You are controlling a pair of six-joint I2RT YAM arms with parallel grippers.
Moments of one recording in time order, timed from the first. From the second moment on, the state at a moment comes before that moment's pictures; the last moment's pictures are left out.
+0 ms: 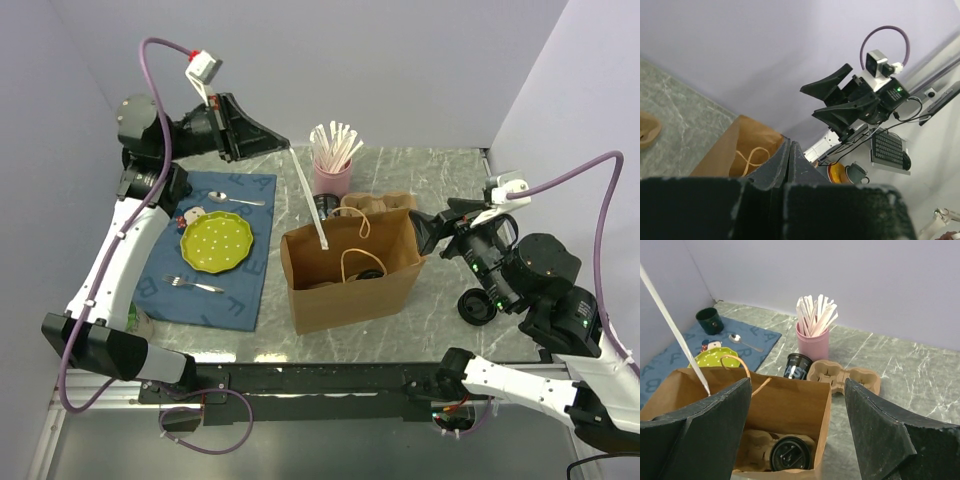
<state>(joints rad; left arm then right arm) -0.25 1.40 1.61 0.24 1.13 -1.07 0.96 0.74 1.34 -0.61 0.58 0.07</state>
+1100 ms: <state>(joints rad) -0.28 1.71 1.88 -0.46 0.42 -0.34 0.96 0.78 1.41 -0.94 0.63 0.31</state>
